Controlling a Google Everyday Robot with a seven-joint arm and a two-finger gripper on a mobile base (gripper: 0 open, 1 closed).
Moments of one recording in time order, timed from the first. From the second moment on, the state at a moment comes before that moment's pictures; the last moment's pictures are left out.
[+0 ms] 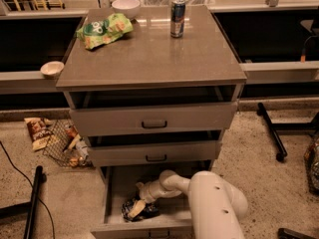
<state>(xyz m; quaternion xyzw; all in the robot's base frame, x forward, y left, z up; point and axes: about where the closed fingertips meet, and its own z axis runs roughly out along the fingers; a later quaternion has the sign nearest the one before) 0.577 0.136 0.125 -0.54 0.72 0.37 0.25</state>
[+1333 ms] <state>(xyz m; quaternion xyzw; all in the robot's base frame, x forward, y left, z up) 0.549 0.118 0.173 -0.53 0.72 0.34 0.29</state>
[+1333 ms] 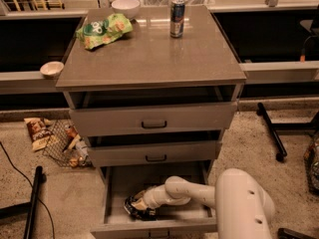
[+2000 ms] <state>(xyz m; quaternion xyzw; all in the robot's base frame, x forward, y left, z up) 0.536 0.077 0.221 -0.50 0.71 0.34 0.36</state>
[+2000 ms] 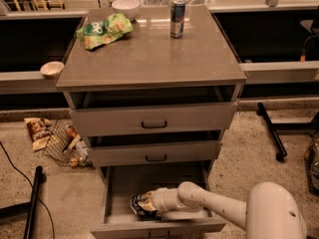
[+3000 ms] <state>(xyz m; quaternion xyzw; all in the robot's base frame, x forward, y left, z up) 0.518 0.059 0.357 -0.55 0.67 0.30 0.41</state>
